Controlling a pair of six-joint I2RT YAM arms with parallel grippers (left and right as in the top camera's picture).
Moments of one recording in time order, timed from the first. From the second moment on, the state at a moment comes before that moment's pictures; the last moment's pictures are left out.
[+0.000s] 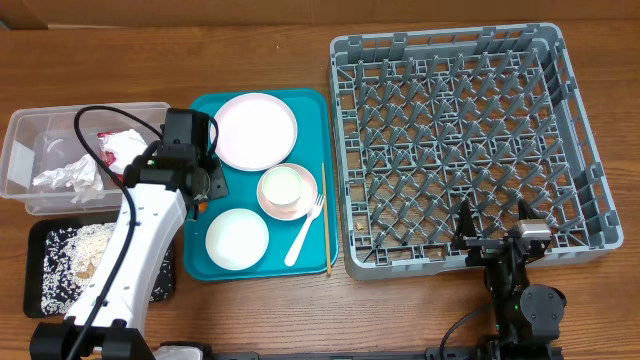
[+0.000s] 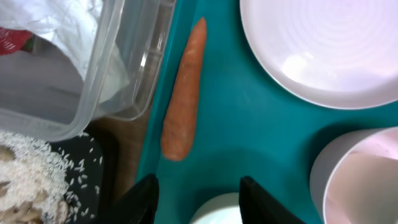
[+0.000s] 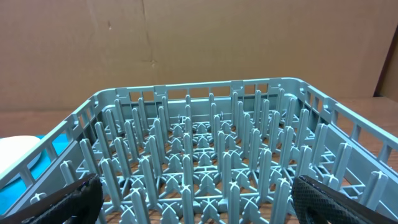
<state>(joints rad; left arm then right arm) -0.09 1.46 1.06 -0.82 -0.18 -0.36 -0.01 0.01 0.02 -0.03 -0.03 0.05</state>
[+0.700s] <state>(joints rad) -0.09 1.62 0.85 -0.43 -0.28 -0.37 -0.01 0.01 0.02 -0.04 -0.03 0.05</state>
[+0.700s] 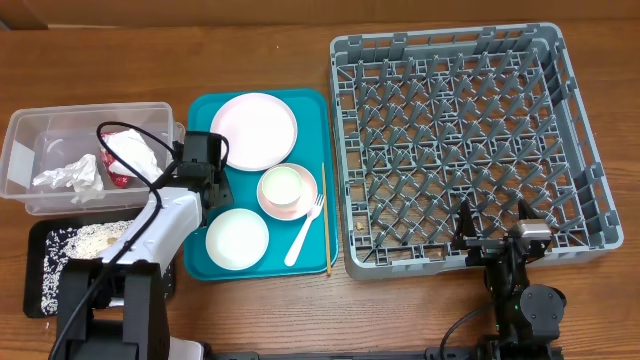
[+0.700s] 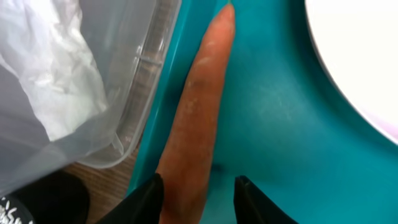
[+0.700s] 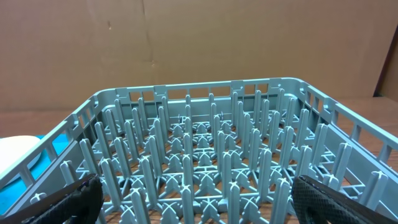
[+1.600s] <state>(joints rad) -0.09 1.68 0.87 -0.44 -0.32 -0.37 -0.01 0.01 0.02 -0.04 -0.03 0.05</state>
